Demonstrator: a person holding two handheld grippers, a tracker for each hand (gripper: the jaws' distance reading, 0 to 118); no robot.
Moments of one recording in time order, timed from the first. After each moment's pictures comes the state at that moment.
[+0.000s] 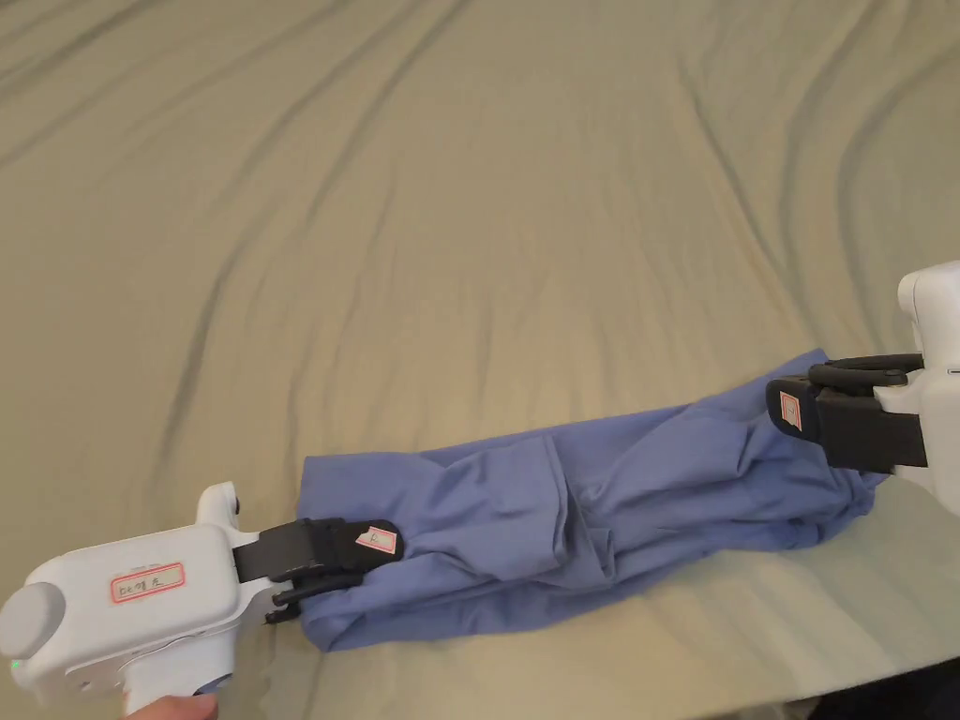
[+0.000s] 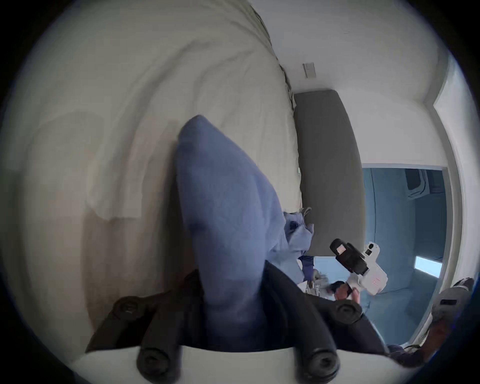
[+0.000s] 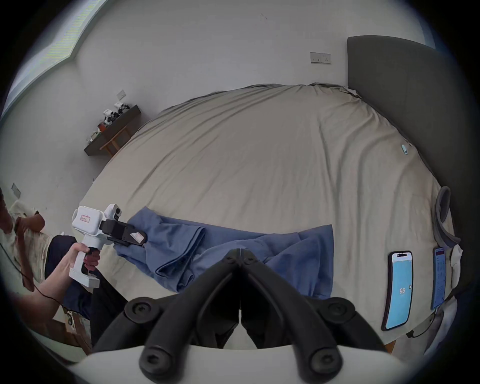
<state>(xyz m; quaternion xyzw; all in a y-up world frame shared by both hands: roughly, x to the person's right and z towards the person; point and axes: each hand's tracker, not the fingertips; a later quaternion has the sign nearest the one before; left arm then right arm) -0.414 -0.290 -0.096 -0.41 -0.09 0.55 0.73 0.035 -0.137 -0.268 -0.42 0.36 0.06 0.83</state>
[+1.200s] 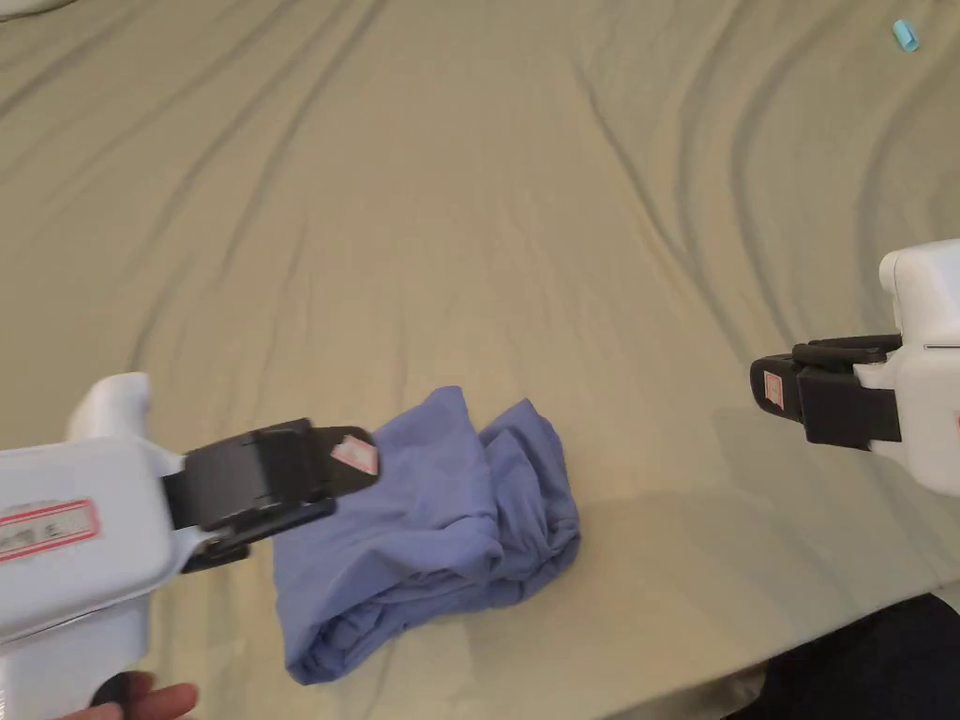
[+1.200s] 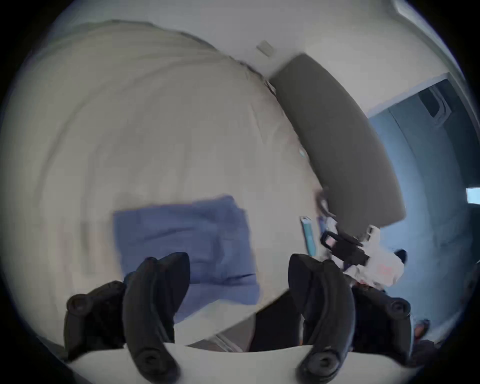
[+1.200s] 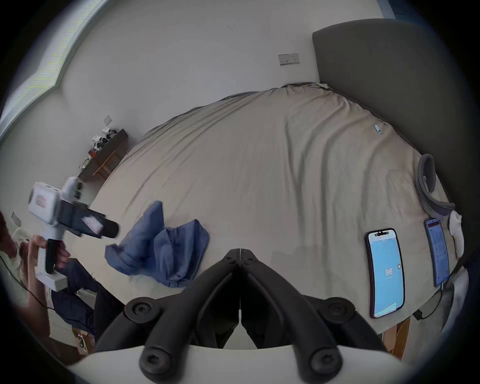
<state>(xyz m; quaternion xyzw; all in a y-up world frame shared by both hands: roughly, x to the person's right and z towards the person) -0.323 -0.111 -0.129 -0.43 -0.01 0.32 0.84 0.108 -0.147 -0.278 -0.42 0.32 -0.01 0.85</state>
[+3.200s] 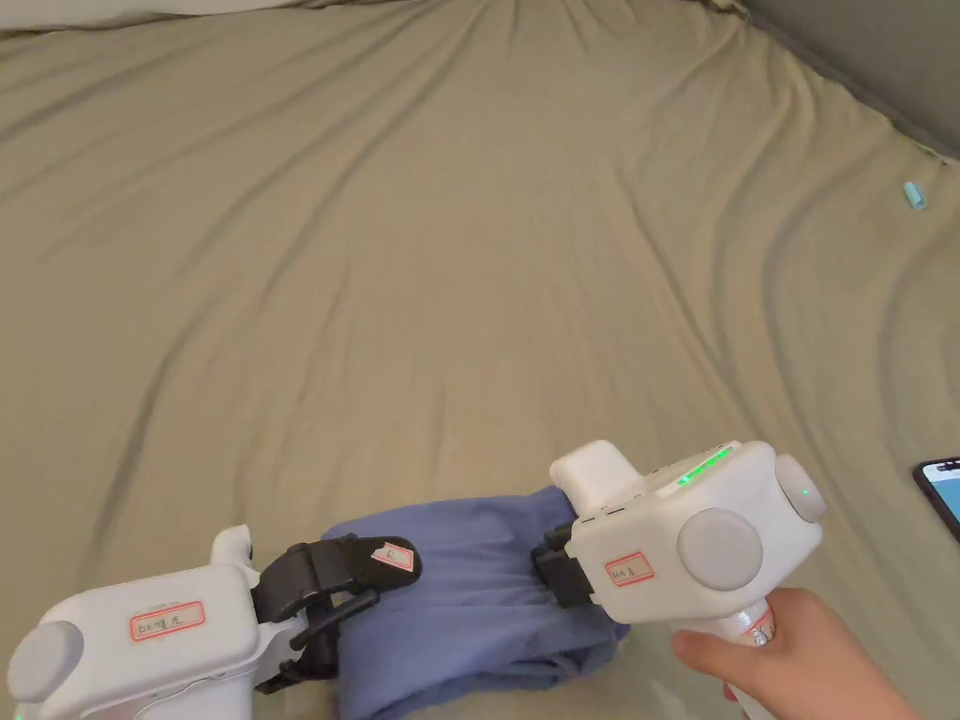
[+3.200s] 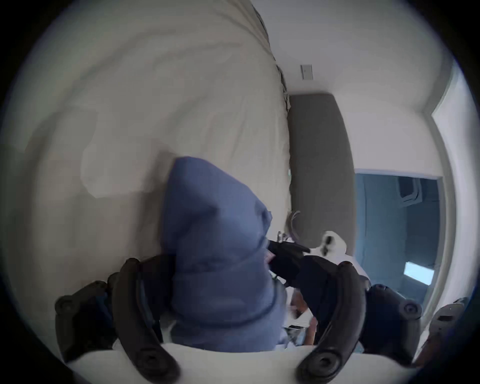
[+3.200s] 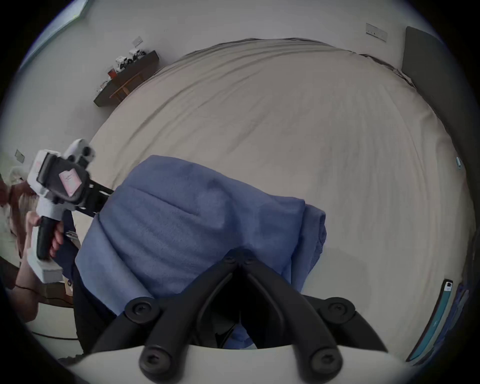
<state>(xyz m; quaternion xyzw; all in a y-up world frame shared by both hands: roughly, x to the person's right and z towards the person) -0.378 -0.296 -0.155 -0.42 -0.12 0.56 0.70 -0.079 -0.241 -0.288 -0.51 0.42 0.14 0.73</state>
